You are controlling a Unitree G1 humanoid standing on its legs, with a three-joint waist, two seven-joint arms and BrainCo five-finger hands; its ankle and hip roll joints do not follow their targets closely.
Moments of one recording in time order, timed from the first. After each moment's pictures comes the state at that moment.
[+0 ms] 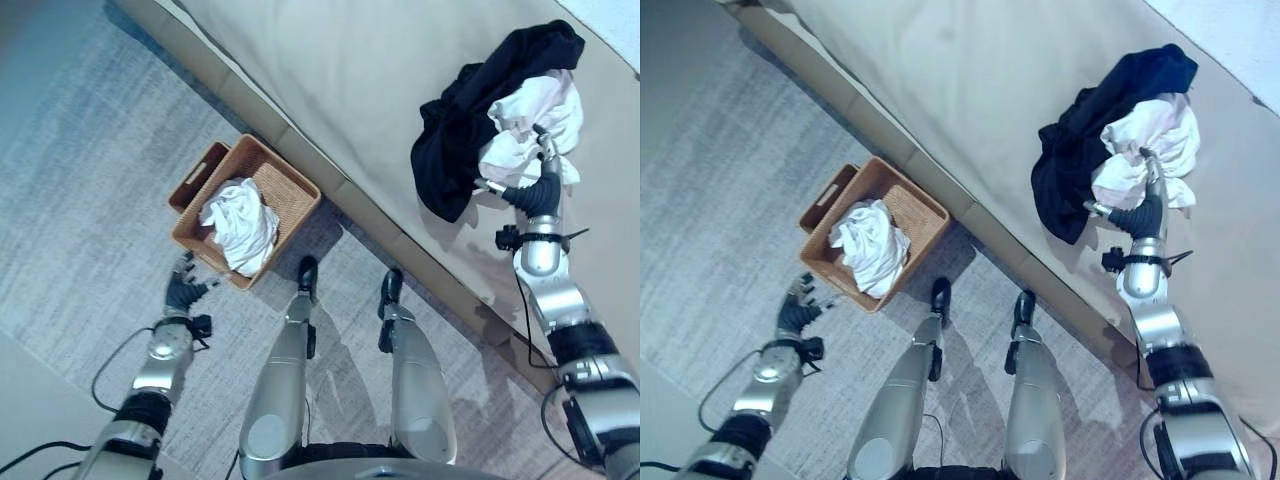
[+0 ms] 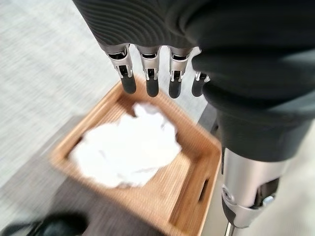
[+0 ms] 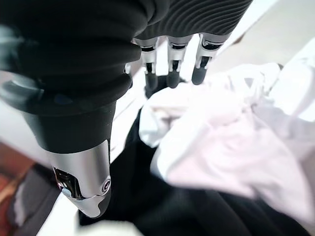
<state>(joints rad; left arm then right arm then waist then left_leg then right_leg) -0.18 0.41 -0.21 0.70 -0.39 -0.27 0.20 -0.57 -0.66 0.08 0.60 -0.01 -0.22 -0.49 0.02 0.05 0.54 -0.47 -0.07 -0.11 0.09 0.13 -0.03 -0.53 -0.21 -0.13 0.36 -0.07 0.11</state>
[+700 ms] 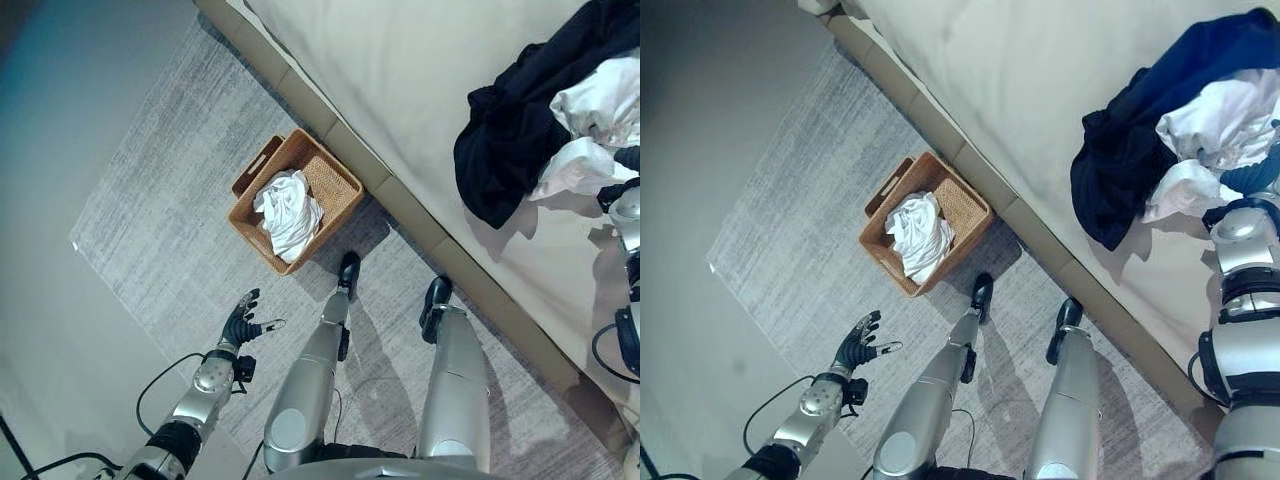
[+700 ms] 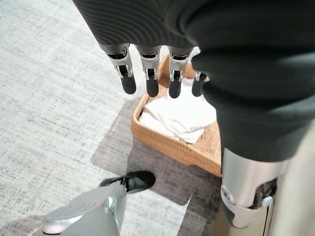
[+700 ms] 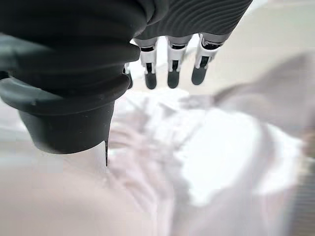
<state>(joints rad) -0.11 0.38 -0.42 0.68 -0.30 -0.28 0.15 -1.03 -0.91 0.34 1.26 0.01 -0.11 -0.46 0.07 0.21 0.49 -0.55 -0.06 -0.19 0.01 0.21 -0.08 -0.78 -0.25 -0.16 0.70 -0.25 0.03</state>
